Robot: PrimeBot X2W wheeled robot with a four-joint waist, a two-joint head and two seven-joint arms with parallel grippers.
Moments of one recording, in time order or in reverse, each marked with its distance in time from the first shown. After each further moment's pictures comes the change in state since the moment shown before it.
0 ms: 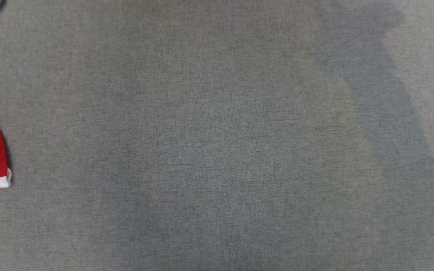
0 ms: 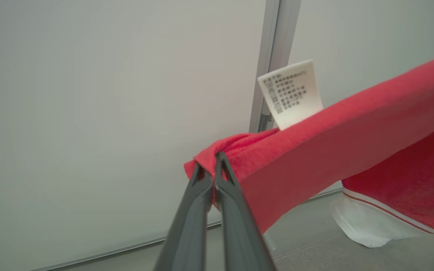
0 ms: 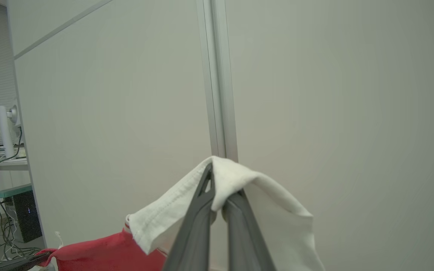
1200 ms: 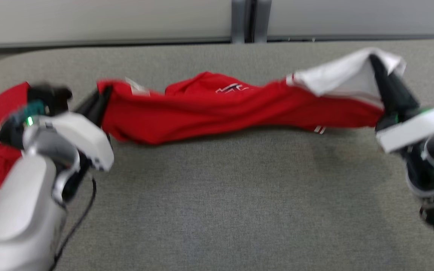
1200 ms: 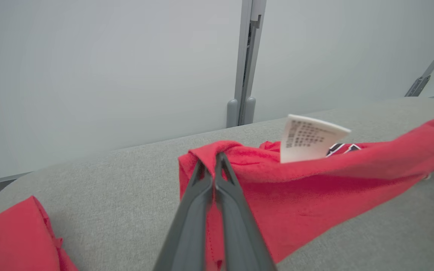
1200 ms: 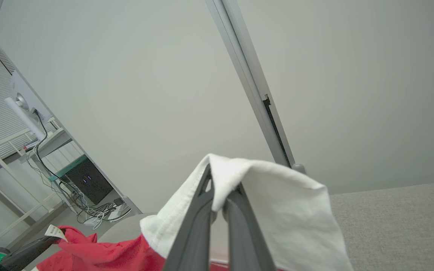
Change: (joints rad) left arm 1.055 0.015 0.286 -0.650 0.250 0.032 0.077; right arm 1.210 0.194 -0.446 -0.471 -0.180 0.000 0.154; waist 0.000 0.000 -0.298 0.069
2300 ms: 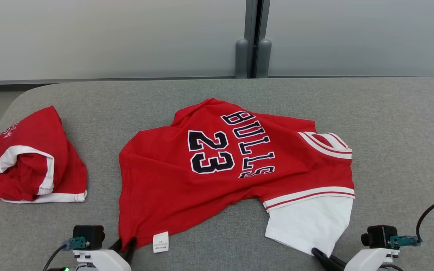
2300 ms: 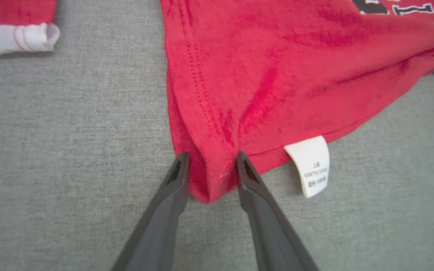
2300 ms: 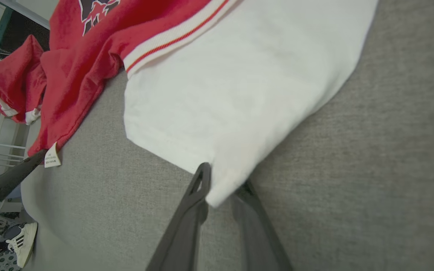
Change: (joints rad) left arm 0.474 -0.087 -0.004 0.073 -0.029 0.072 0.053; right arm 0.516 0.197 -0.057 0.144 -0.183 0.000 0.405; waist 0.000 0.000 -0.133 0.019
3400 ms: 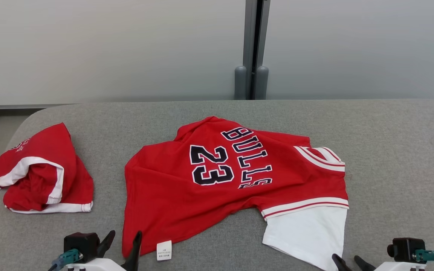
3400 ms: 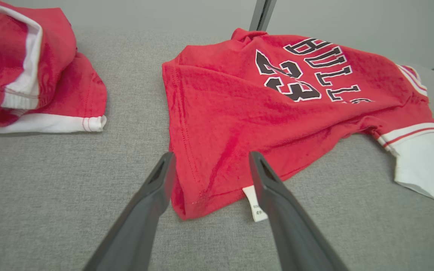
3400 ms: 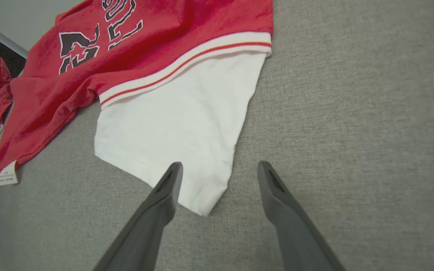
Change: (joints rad) left arm 0.144 -0.007 0.051 -0.268 0.052 0.081 -0.060; right arm 0.067 -0.068 -0.037 -0.028 -0.097 -0.001 -0.125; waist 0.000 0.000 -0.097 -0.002
